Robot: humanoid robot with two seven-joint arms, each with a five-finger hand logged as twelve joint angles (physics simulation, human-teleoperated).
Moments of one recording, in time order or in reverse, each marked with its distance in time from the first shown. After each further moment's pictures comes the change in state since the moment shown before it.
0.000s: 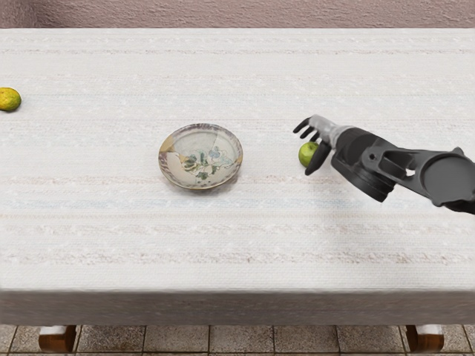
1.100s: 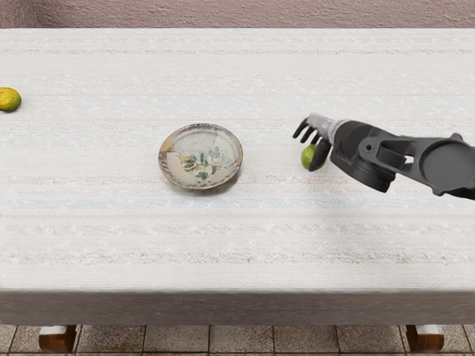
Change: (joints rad) left arm 0.000 0.000 0.000 0.000 0.000 0.000 0.000; right arm 0.101 0.002 -0.101 0.010 0.022 0.064 -0.044
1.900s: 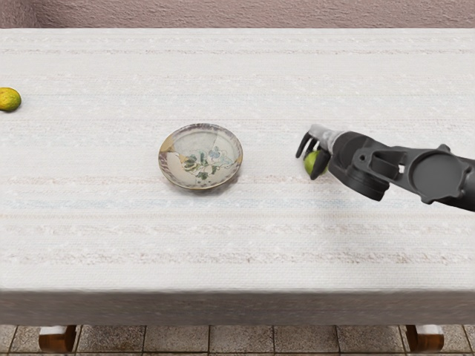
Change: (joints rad) left arm 0.000 0.000 0.000 0.000 0.000 0.000 0.000; right arm -0.049 0.040 -0.003 -0.063 -0.017 0.001 -0.001
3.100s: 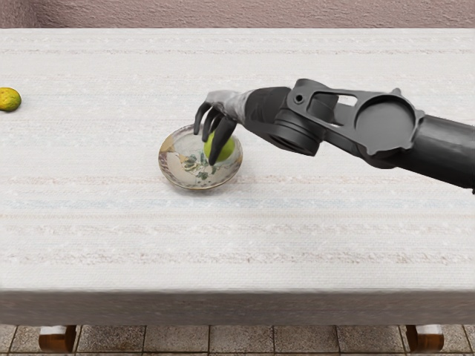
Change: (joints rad) left arm 0.000 0.000 0.000 0.000 0.000 0.000 0.000; right arm 0.170 0.221 0.230 -0.018 0.183 0.176 0.000
